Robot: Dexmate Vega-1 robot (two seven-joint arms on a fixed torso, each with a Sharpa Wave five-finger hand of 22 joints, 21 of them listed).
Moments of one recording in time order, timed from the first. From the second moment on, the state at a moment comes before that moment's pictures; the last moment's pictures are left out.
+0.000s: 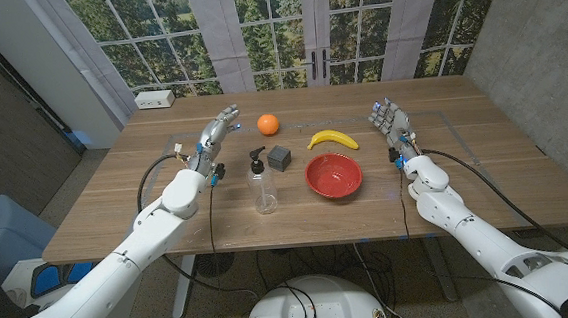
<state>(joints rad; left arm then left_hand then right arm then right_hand) 0.98 0.66 0.38 -1.64 -0.30 -0.20 0.26 0.14 0.07 0.70 -0.03 0.18 0.11 -0.04 0.19 0.17 0.05 -0.07 0.20 0.17 0.08 -0.04 0.19 0.17 0.06 -0.03 0.62 0.17 -0.78 -0.37 -0.36 -1.08 0.67 0.45 0.04 0.23 0.15 0.50 -0.03 0.19 0.33 0.07 0.23 0.18 0.32 0.03 0.24 0.20 0.18 0.02 0.34 0.30 0.37 0.03 0.20 0.17</state>
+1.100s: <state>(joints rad) 1.10 0.73 0.35 -1.76 -0.27 -0.16 0.27 0.12 0.04 0.68 -0.06 0.18 0.11 -0.05 0.18 0.17 0.05 -0.08 0.20 0.17 0.08 -0.04 0.18 0.17 0.07 -0.04 0.59 0.17 -0.79 -0.35 -0.37 -1.10 0.63 0.46 -0.03 0.23 0.15 0.50 -0.03 0.19 0.33 0.07 0.22 0.18 0.32 0.03 0.24 0.20 0.18 0.02 0.34 0.31 0.37 0.03 0.20 0.17</state>
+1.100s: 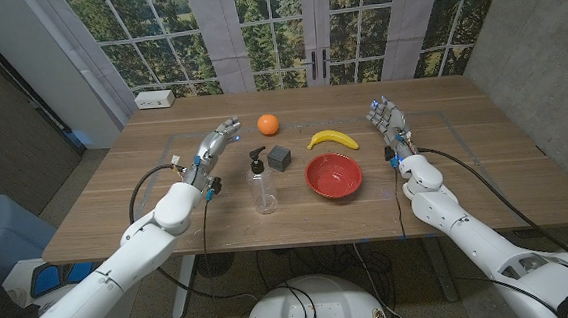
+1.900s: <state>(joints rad) 1.20 0.75 0.32 -1.83 -0.27 -0.16 0.29 0.11 0.03 0.67 -0.08 0.18 0.11 -0.05 0.18 0.17 0.05 -0.08 0.20 0.17 0.09 -0.04 0.18 0.17 0.08 -0.04 0.58 0.17 -0.77 -0.34 -0.38 -1.07 0.62 0.48 -0.04 0.23 0.15 0.49 -0.04 0.19 0.34 0.07 0.21 0.18 0.33 0.03 0.24 0.20 0.18 0.02 0.34 0.31 0.37 0.03 0.20 0.17</state>
